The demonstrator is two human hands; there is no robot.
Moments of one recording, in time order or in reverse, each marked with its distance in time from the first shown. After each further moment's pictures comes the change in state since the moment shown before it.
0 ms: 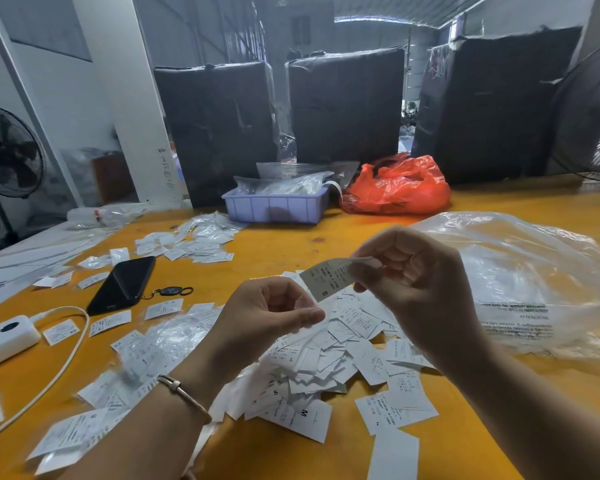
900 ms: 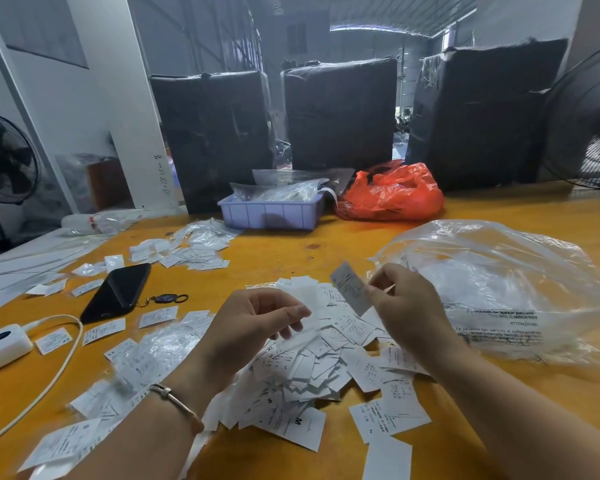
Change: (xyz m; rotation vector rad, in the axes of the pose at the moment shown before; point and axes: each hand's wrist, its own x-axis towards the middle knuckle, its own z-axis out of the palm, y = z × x) left_hand 0.003 -0.003 -0.002 0.013 0.061 -0.101; right_hand 0.003 0.055 -0.006 -0.579 -0.011 0.422
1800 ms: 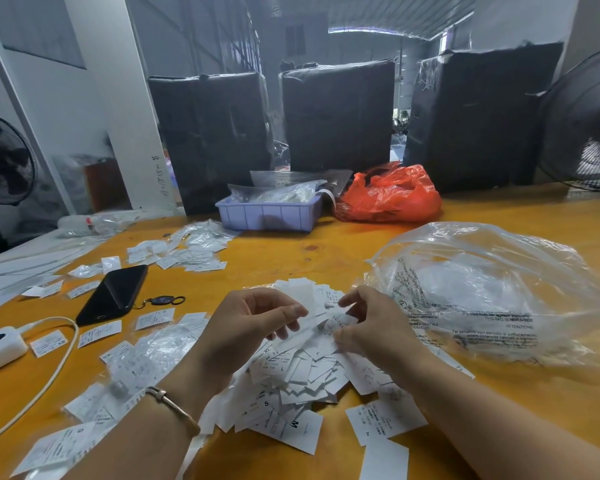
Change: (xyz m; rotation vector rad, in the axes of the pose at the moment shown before) left_hand 0.002 -0.001 -0.001 -0.023 0.009 0.012; right_hand -0.010 -0.001 0.023 0.180 -0.251 0.201
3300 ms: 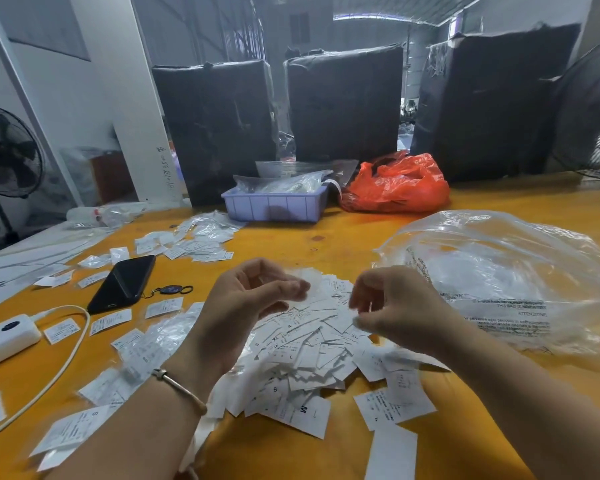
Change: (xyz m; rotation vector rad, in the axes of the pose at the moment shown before) left_hand -0.002 0.006 -0.008 -0.240 0.031 0.027; right_hand -0.008 -0.015 -0.031 -0.305 -0.079 -0.358
